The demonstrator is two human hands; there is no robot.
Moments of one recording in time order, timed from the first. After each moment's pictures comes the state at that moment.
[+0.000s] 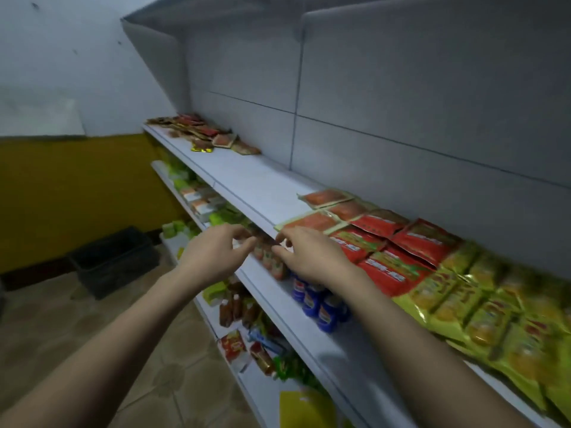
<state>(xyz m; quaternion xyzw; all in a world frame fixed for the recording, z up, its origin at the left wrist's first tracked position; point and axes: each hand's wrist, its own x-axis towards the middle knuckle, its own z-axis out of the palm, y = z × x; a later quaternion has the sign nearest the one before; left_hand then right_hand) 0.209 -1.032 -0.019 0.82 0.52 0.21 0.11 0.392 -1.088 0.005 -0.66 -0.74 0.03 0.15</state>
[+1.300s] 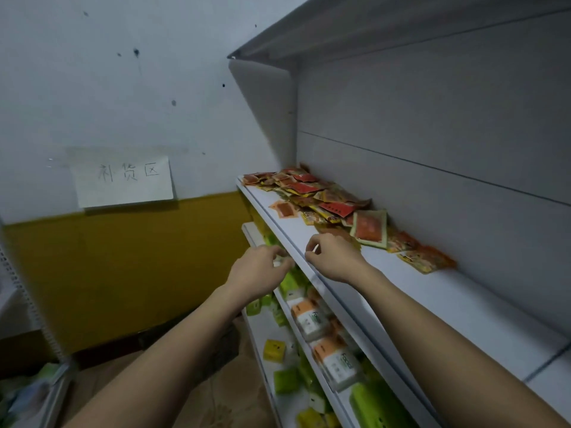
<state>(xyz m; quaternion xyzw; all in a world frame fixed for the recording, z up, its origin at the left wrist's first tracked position) -0.027 -0.318 -0.004 0.75 0.62 0.20 0.10 0.146 -0.305 0.013 -0.62 -0.75 0.13 0.19</state>
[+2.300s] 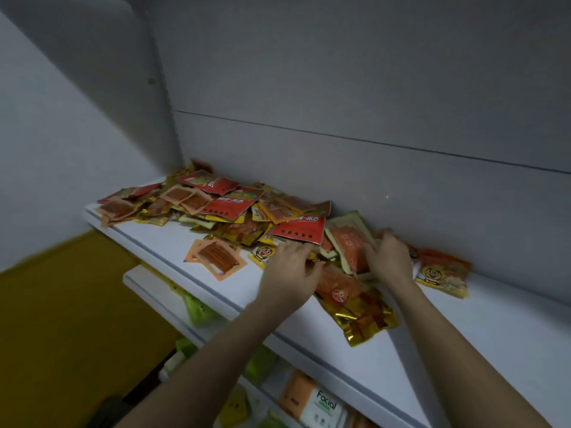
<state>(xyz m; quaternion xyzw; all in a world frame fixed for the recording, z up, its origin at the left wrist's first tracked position) 0.057 0.016 -0.076 0.90 0.29 0.27 0.19 0.256 -0.061 -0.079 -0.89 -0.32 0.01 0.34</state>
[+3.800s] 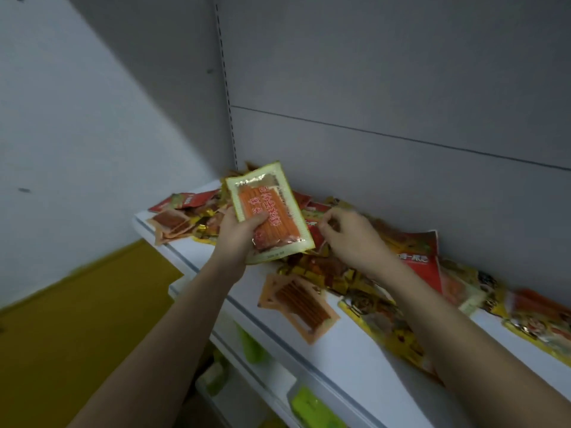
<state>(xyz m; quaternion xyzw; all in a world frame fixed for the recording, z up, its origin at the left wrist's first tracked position) -0.051 0.261 -0.033 0.49 0.38 0.46 0.63 0.118 0.154 -0.009 -0.75 -0.57 0.09 0.33</state>
